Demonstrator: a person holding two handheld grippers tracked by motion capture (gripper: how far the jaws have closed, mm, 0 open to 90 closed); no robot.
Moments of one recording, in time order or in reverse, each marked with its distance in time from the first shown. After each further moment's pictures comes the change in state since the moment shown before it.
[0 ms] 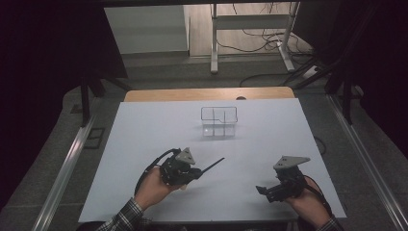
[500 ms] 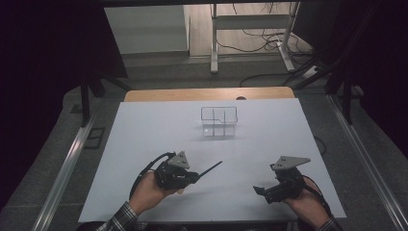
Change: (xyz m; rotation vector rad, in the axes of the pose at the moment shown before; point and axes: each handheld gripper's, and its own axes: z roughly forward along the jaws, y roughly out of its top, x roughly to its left) left arm -0.009 -0.012 -0.010 -0.036 -0.028 0.004; right arm 0.007 0.005 -0.003 -0.056 0.037 -0.032
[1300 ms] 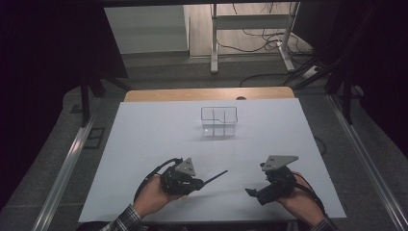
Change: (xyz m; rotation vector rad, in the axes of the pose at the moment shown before) left arm -0.008 0.001 0.018 0.049 -0.047 0.069; right arm 0.016 0.020 0.009 0.025 0.056 -0.113
